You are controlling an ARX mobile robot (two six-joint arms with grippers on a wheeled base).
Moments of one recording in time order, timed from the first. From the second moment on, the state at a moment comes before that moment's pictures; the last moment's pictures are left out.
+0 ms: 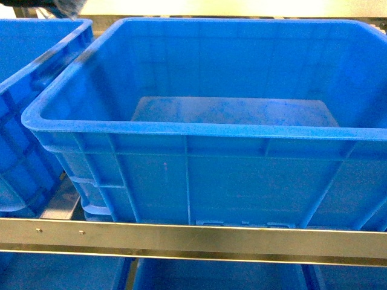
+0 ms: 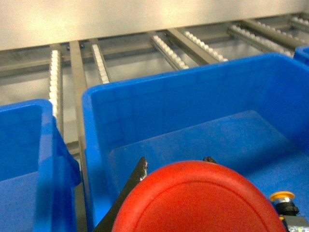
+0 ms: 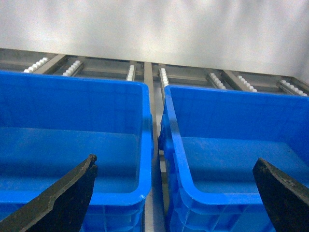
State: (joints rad) left arm -0.28 1.23 0.69 0.46 0.06 0.05; right arm 0.06 0.33 0.26 0.17 0.13 -0.08
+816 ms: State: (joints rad) left arm -0.38 1.68 1.10 0.22 0.05 0.23; right arm 0.06 0.33 0.26 0.17 0.13 -0.08
